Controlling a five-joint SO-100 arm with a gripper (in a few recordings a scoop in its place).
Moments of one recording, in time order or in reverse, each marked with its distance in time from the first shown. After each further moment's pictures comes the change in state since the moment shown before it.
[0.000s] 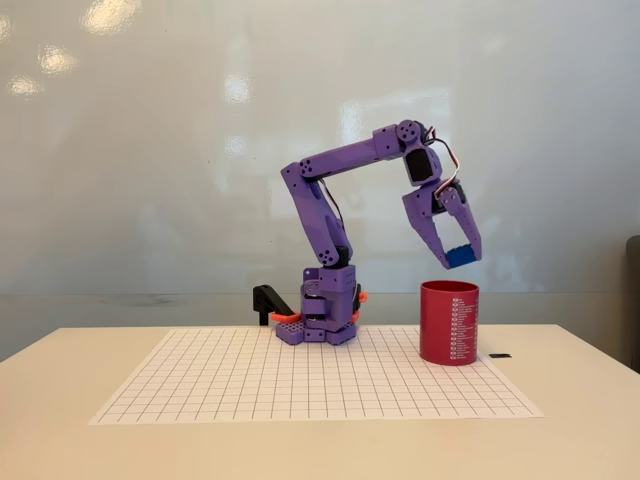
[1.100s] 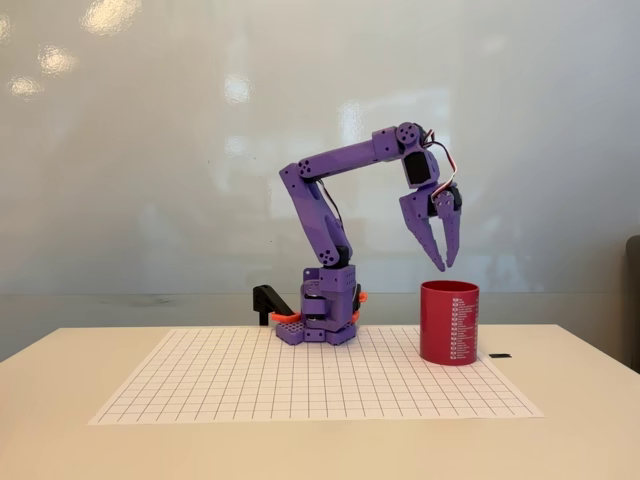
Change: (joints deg) arm -0.7 1.1 2.2 0.8 1.7
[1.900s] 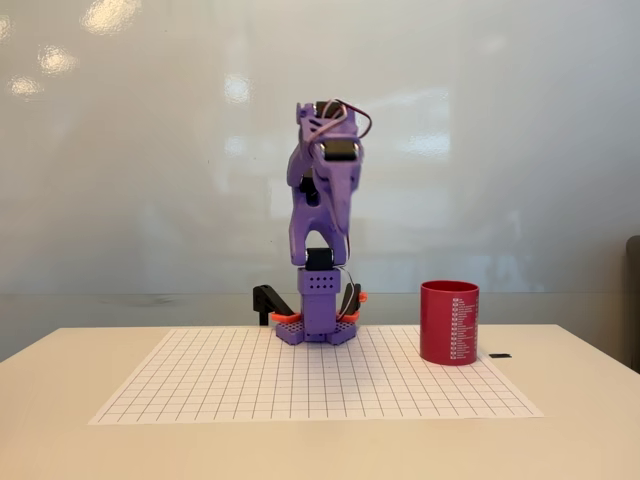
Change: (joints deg) arm 59.5 20.4 -0.5 -10.7 0.5
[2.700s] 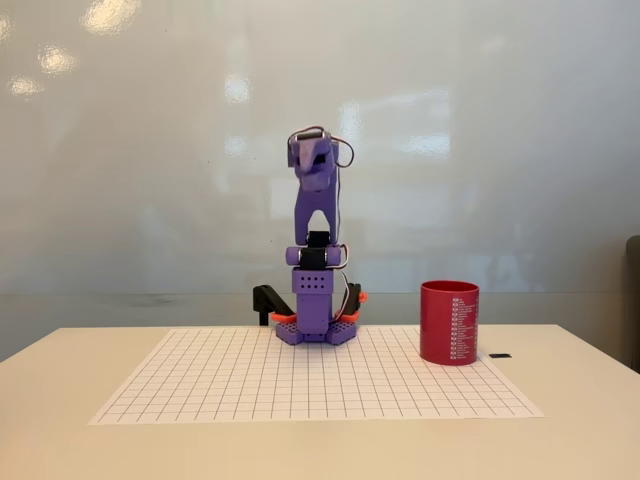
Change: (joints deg) arm 11.0 48.5 24.5 -1.1 0.6
